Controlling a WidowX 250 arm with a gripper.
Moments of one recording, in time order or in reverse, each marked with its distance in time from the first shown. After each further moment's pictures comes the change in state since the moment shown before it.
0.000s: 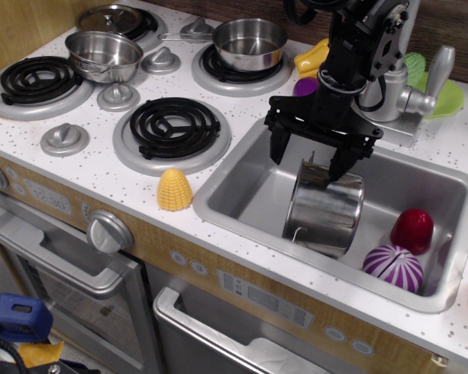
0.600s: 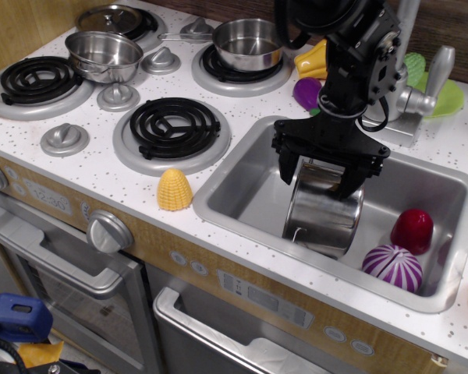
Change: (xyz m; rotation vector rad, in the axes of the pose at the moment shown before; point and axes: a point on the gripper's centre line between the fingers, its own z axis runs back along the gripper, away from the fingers) arm -0.009 -0.007 -0.016 -0.114 -0.041 0.017
